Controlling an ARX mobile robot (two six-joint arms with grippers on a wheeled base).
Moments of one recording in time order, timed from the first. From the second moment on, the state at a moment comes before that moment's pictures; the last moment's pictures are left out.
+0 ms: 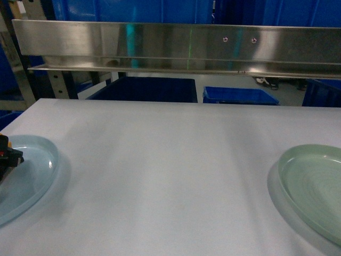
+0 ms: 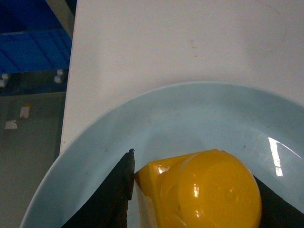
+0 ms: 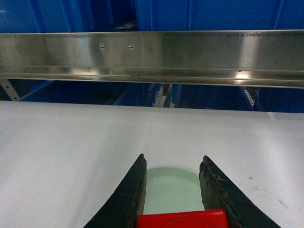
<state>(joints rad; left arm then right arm) 0.15 1.72 0.66 0.39 0.09 0.19 -0.05 0.96 0.41 0.39 -0.20 0.05</state>
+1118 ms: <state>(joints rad) 0.09 0.93 0.58 0.06 0.31 0.19 -0.05 0.96 0.41 0.39 -0.20 0.05</state>
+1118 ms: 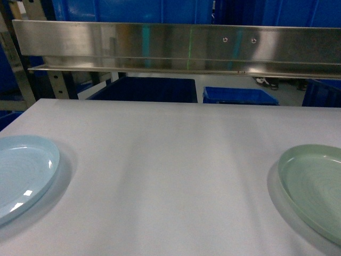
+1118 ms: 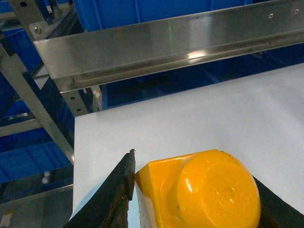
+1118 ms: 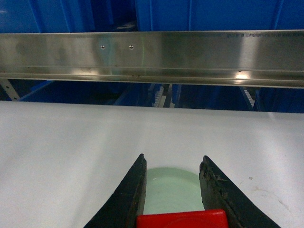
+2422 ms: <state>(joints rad) 0.00 1.07 0.65 0.17 0.12 0.10 -0.05 0.96 0.41 0.39 -0.20 0.05</state>
